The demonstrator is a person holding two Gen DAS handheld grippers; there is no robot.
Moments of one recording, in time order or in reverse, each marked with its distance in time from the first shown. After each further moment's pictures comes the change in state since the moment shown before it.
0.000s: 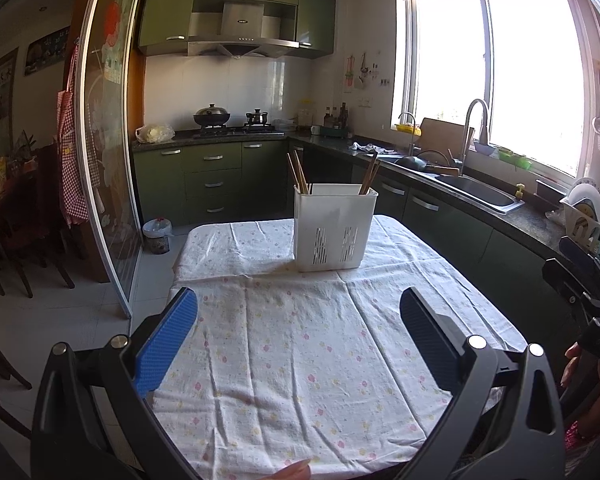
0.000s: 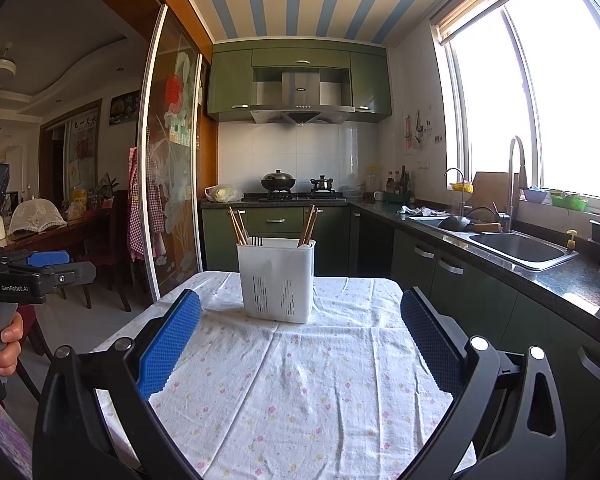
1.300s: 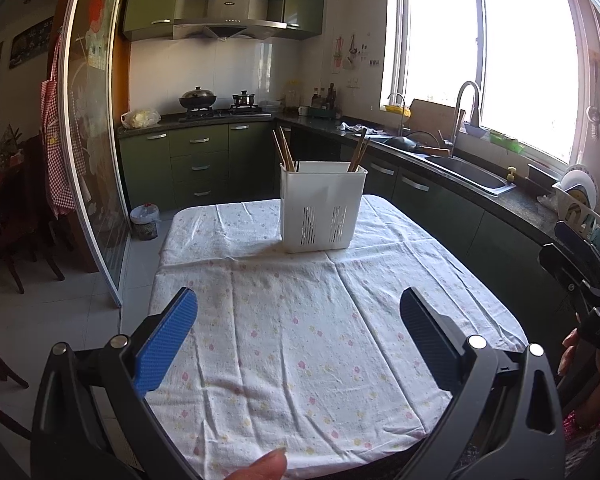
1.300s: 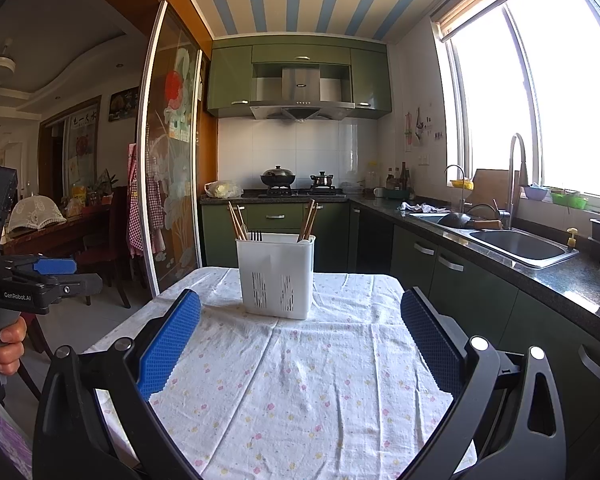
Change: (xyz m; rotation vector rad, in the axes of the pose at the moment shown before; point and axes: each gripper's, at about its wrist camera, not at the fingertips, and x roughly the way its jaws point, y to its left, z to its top) left arm 0.015 -0.004 -0.003 0.021 0.072 -0.043; right arm 0.005 -0.008 -0.010 -0.007 0.009 0.005
